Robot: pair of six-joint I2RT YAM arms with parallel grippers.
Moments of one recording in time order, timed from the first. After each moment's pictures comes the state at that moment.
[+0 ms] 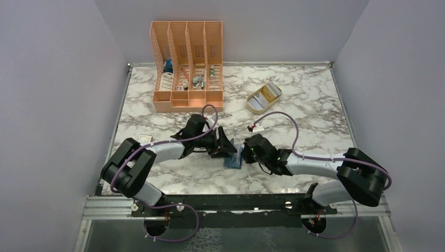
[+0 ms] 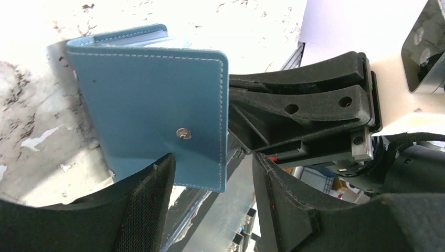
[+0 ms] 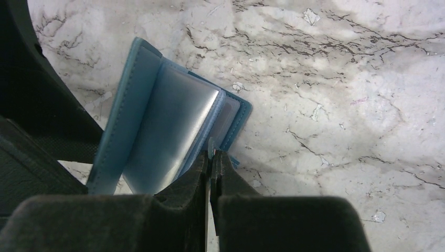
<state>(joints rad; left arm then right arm) -0.58 1.50 0.59 0.25 0.73 -1.03 0.96 1.37 0.54 0.12 0.29 0.60</state>
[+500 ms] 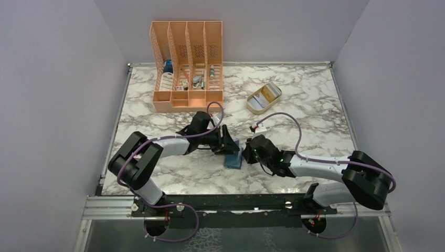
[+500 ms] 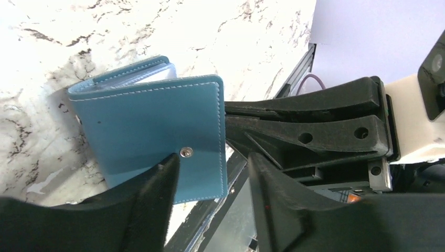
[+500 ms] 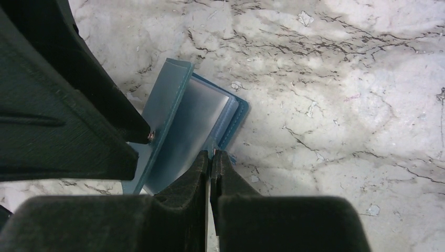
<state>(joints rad) -0.60 1.59 0.67 0.26 0.70 -0.96 0.96 1.32 0.51 0.14 0.29 0.60</state>
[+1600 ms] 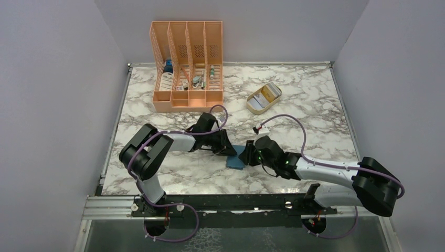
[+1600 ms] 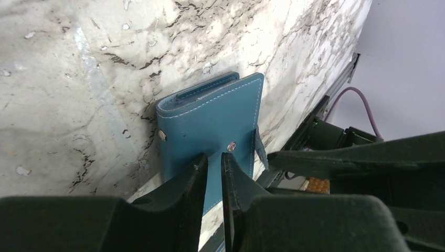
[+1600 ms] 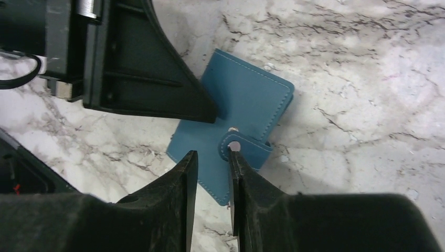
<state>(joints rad) -0.61 1.73 0.73 0.18 0.61 -0.89 0.96 1.22 0.46 0.13 0.21 0.68</state>
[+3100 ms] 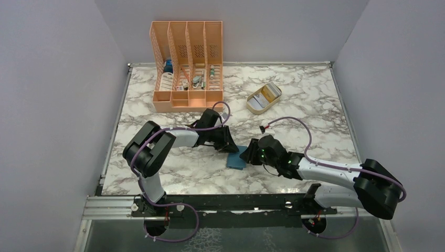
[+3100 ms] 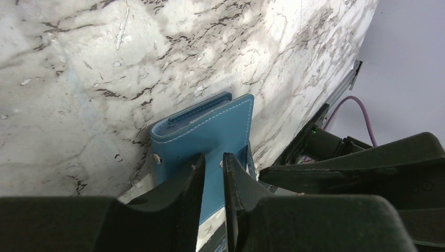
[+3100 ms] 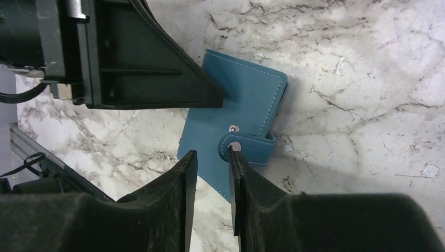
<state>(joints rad) -0.62 1.78 0.83 0.10 0.60 -0.88 0.91 1.19 0.45 0.10 0.16 0.86</state>
